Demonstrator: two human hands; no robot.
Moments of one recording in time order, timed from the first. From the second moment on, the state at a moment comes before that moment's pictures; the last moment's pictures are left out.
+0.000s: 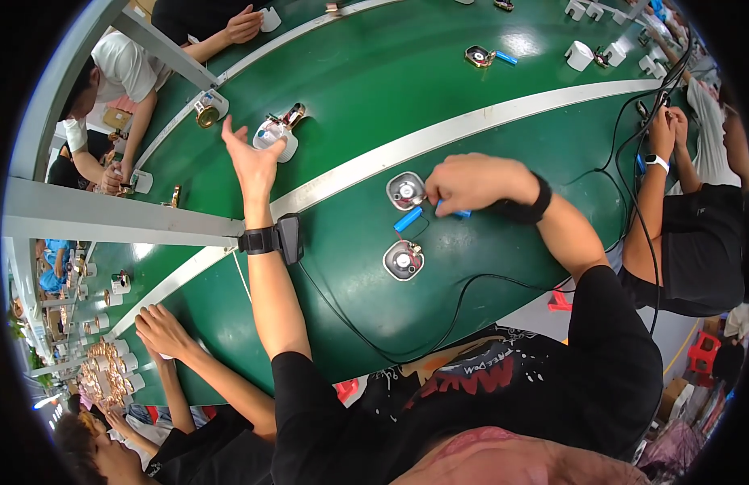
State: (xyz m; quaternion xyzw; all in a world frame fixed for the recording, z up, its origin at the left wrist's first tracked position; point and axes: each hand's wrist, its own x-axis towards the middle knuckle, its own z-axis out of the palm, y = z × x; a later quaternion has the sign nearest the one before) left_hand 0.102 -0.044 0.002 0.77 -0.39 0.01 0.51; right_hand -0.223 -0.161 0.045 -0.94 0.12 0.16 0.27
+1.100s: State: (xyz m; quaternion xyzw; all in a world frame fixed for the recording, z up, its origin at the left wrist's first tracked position) left_hand -0.046 -0.064 -0.003 0.49 -0.76 -0.26 0.34; right_hand -0.269 -0.368 -0.027 -0.84 0.34 -0.34 0.26
